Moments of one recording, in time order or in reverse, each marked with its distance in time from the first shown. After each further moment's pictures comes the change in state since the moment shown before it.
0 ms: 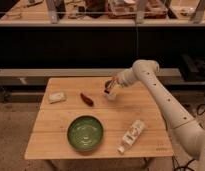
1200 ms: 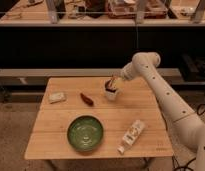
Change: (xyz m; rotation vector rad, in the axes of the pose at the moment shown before) arm 0.003 0.042 -0.036 -0.119 -0.120 0.215
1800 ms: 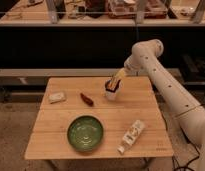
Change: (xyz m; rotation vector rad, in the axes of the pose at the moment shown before) arm 0.002 0.028 -0.040 -0.124 -0.075 0.216
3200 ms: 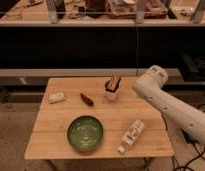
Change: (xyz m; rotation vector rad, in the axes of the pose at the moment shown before) arm -0.172 -0.026 -0.064 -0.433 -0.132 0.732
